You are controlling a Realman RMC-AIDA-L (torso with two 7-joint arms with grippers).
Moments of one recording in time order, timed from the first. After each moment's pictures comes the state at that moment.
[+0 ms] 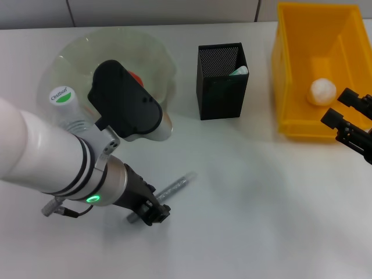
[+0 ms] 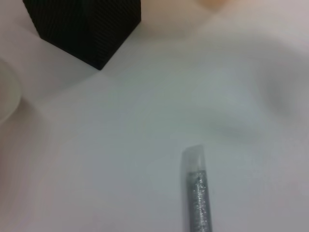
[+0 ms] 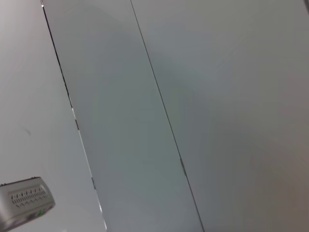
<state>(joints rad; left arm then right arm) -0.32 -2.08 1.95 1.64 2.64 1.37 -2.80 0.23 2.07 -0.64 -0.45 -1.53 -1.72 1.05</state>
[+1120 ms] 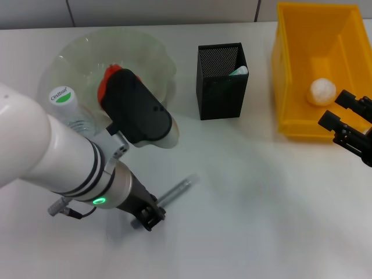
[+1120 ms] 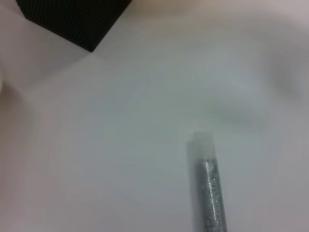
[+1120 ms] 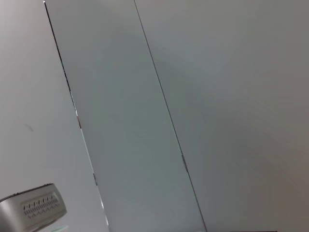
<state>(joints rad) -0.37 -2.08 1.97 1.56 2.64 1.36 -2.80 0.23 2.07 -0.64 -0.45 -1.54 -1.71 1.05</state>
